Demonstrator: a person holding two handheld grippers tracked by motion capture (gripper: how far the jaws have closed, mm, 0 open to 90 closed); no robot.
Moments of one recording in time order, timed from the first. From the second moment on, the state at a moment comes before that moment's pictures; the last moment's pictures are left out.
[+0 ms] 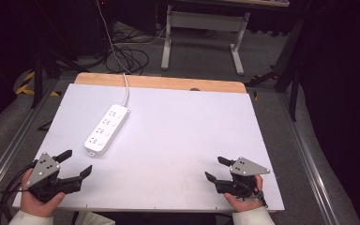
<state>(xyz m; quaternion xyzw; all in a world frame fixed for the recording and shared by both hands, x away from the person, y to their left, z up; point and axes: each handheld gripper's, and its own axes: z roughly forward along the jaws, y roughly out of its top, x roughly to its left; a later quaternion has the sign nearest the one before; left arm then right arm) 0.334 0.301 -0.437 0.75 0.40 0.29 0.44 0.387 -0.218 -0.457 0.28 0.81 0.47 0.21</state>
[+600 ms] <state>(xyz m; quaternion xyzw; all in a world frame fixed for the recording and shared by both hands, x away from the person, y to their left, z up) 0.358 0.292 -0.414 0.75 0.41 0.28 0.43 0.389 -0.217 -0.459 0.29 0.81 0.47 0.20</state>
